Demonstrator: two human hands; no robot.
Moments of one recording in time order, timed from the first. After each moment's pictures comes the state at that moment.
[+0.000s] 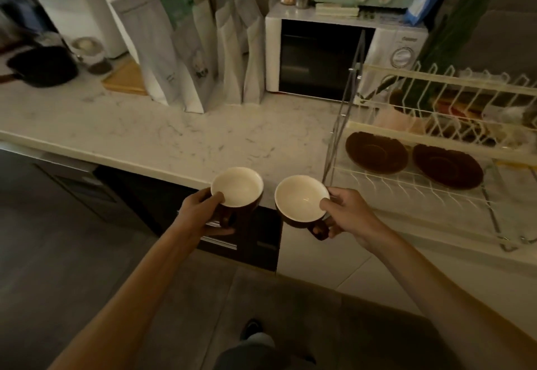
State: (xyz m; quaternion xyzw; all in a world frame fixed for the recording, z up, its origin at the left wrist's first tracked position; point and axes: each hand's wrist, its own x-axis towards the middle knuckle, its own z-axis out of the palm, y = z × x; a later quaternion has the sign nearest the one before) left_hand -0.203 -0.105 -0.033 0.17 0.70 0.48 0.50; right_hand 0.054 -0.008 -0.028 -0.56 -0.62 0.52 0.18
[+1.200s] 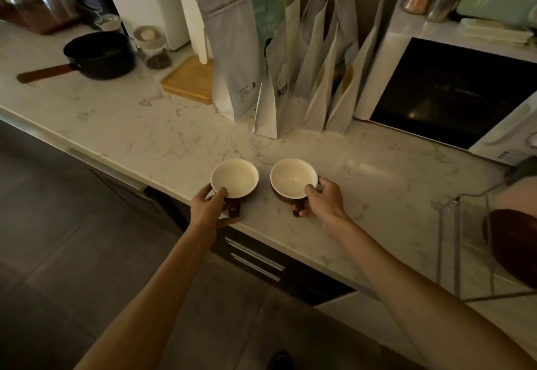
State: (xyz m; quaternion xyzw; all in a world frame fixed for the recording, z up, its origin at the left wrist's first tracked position) left_hand -0.430 0.000 -0.078 -0.02 0.69 0.59 0.43; right_hand -0.253 0.127 -0.088 -0.58 -0.54 0.56 0.24
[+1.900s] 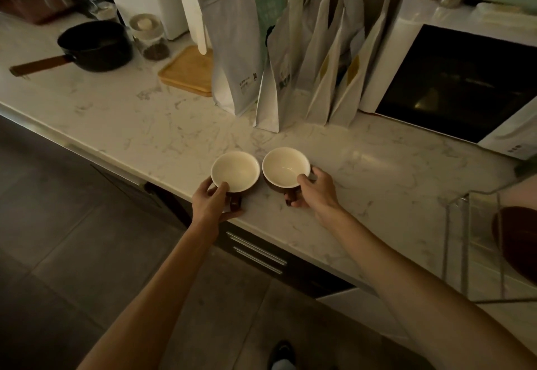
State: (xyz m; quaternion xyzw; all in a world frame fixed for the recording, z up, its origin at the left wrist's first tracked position) left_hand -0.431 0.005 -0.080 0.00 0.69 0.60 0.40; right_hand -0.277 0.137 -0.096 -0.57 -0.53 0.59 0.23
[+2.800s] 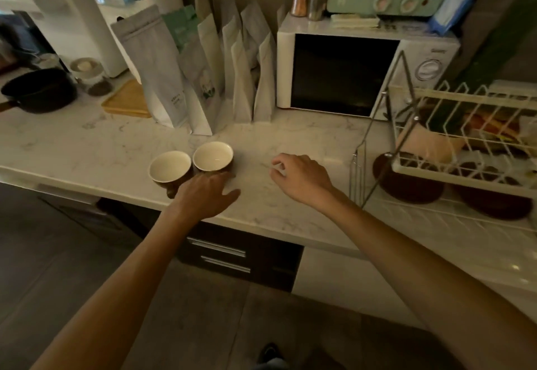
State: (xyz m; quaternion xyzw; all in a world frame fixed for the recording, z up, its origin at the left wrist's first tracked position) left_hand -0.295 -0.009 0.004 0.65 0.75 0.06 0.12; right_hand -0.105 0.081 0.011 -0.46 -0.86 0.20 0.10
